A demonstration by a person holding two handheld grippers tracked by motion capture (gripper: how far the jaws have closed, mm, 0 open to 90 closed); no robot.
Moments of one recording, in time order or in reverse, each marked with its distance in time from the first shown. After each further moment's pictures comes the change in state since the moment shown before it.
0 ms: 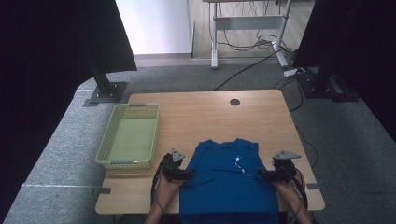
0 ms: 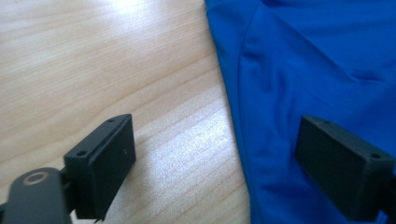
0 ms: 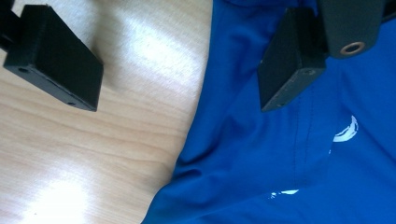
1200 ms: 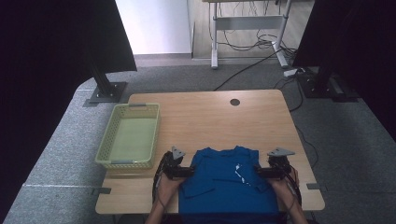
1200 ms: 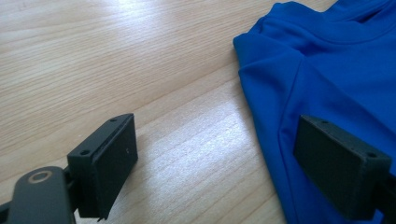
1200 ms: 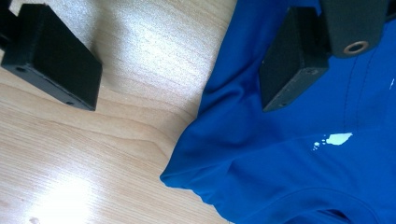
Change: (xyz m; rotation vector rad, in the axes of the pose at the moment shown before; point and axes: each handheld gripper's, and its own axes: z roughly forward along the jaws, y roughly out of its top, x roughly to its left) left arm 0.004 0.004 0.010 -0.009 -0.006 -0.031; right arm 0.007 0.012 0.014 0.003 -0.024 0.003
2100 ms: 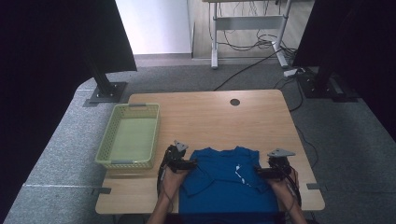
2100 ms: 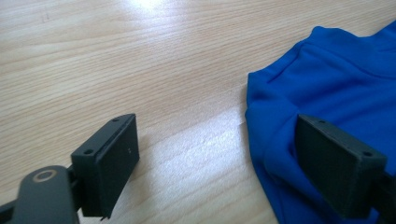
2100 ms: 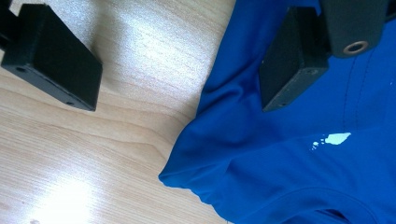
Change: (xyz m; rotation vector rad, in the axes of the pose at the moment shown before) left arm 0.005 0.016 0.014 0.008 0.073 -0.037; right arm 0.001 -0.001 -0.002 0.001 -0.001 0.004
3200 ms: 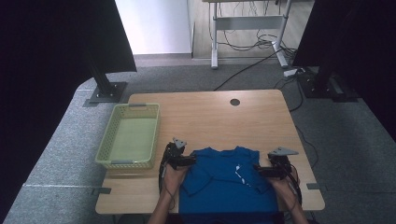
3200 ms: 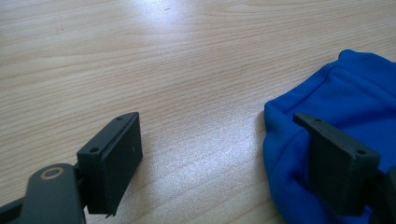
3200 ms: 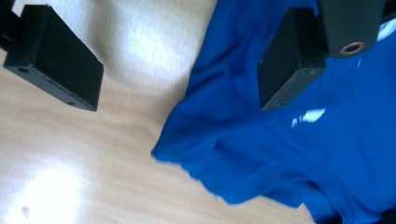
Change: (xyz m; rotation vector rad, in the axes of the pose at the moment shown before) left arm 0.006 0.007 0.013 -0.020 0.036 -0.038; right arm -0.003 0.004 -0.002 -0.052 0.066 0.043
